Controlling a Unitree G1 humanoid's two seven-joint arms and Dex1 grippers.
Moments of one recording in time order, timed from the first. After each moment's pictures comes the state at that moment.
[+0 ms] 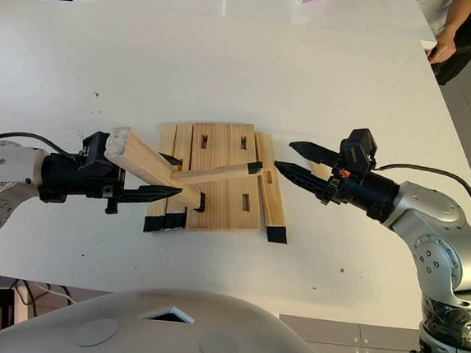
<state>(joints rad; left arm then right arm) 0.01 0.84 -0.02 -0.64 -0.66 0.46 -0.99 0.10 -0.75 -0.23 -0.47 0.82 0.70 0.88</state>
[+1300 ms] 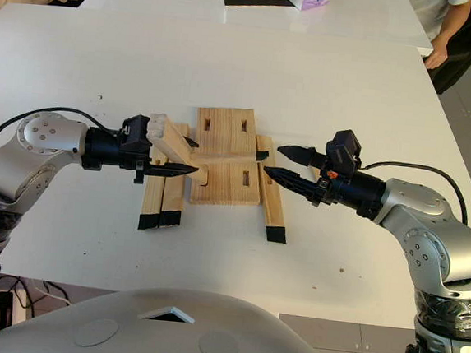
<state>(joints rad) -0.25 0.80 -0.31 -0.28 -0.43 0.35 -1.04 0.06 -0.75 -0.16 -0.45 0.80 0.70 0.91</state>
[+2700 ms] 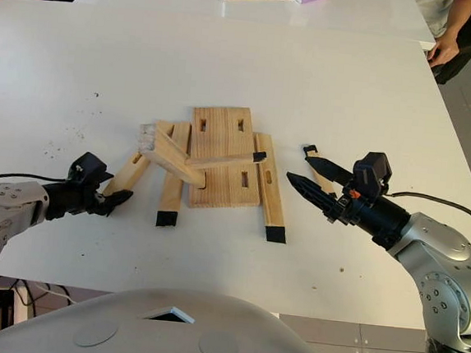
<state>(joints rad) 0.20 0.78 0.04 -0.51 -0.39 0.97 -0.55 0.32 -0.69 -0.36 -0.61 0.83 0.69 0.76</state>
